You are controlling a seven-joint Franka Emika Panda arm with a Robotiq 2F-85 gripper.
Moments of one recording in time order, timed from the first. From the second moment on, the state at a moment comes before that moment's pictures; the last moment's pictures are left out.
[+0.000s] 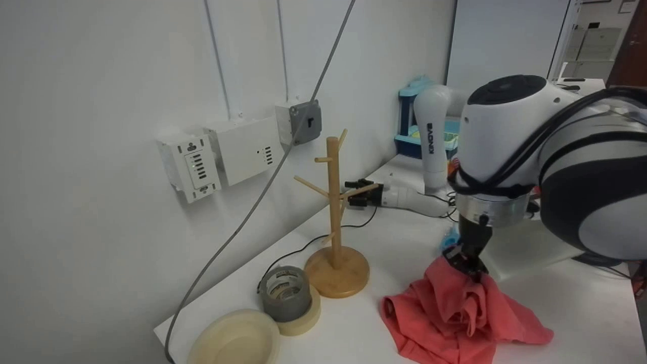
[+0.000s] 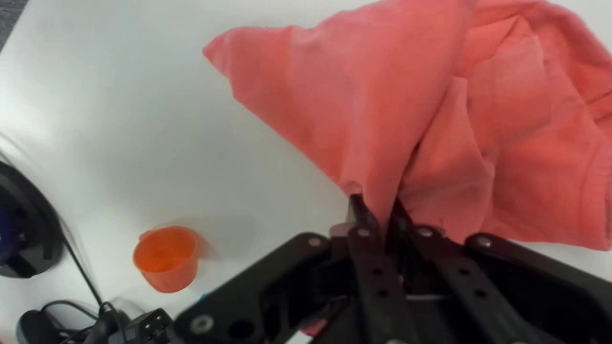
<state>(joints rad) 0.29 0.34 -0.13 -2.15 -0.31 2.44 0.91</state>
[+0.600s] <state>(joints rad) 0.29 0.32 -0.19 -2.22 -0.82 2.43 1.22</state>
